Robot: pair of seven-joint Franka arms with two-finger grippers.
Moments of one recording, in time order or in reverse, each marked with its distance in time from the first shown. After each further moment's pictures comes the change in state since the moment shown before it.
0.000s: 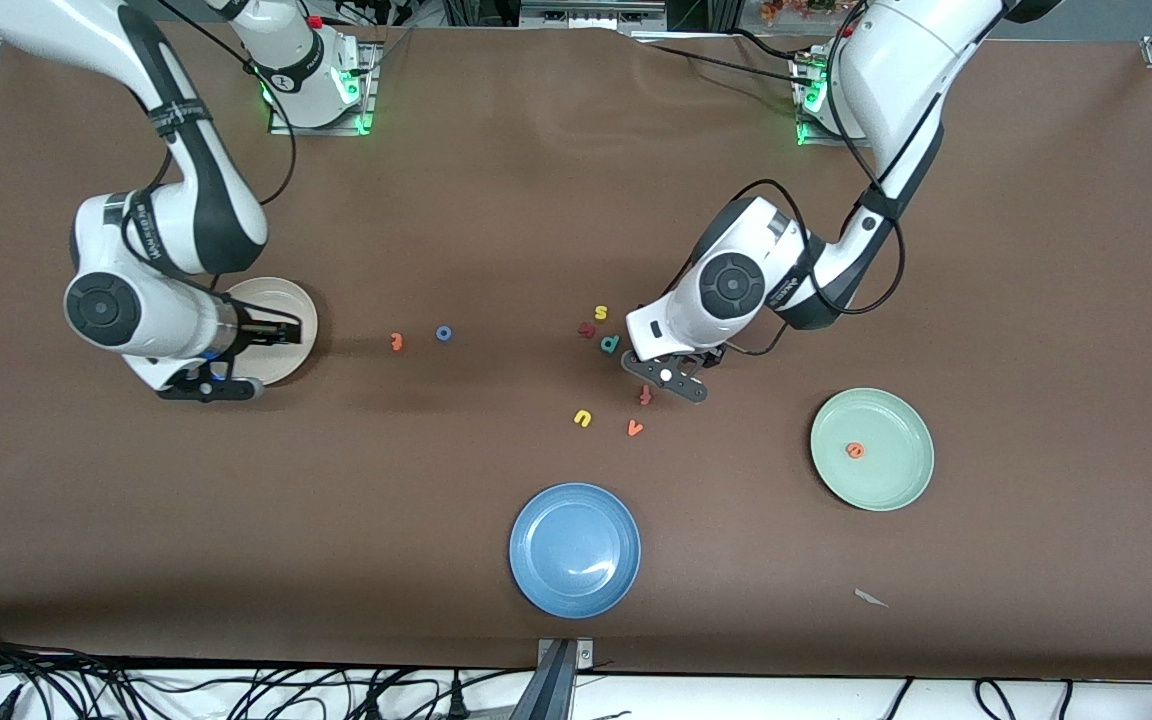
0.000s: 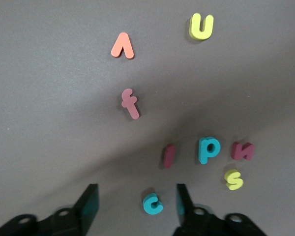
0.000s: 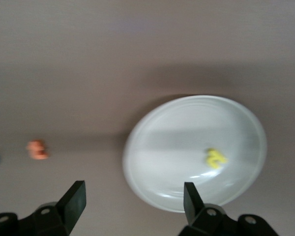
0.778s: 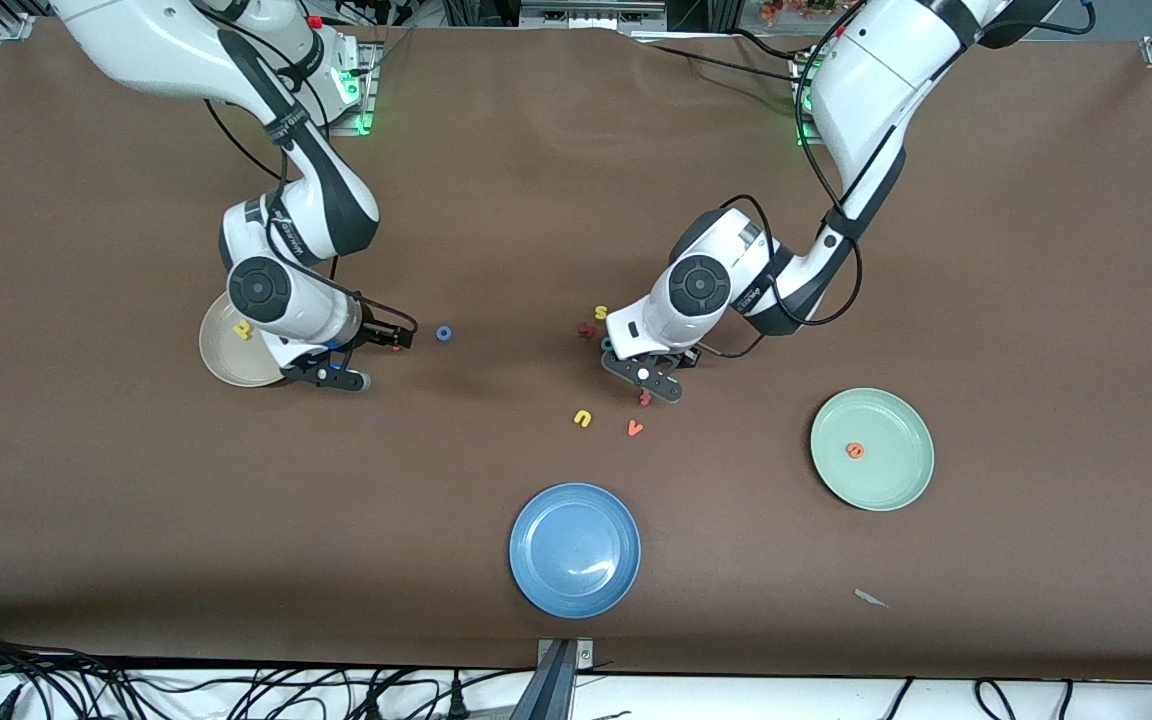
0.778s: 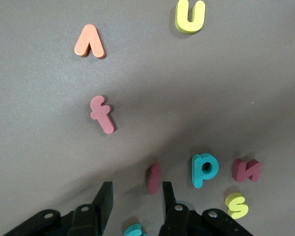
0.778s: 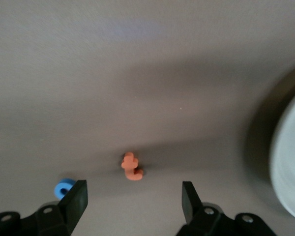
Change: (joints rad) left arm -0.043 0.074 0.005 -0.002 0.044 0.101 -0.050; right arm 0.096 0.102 0.084 -0.159 0.030 0.341 0.355
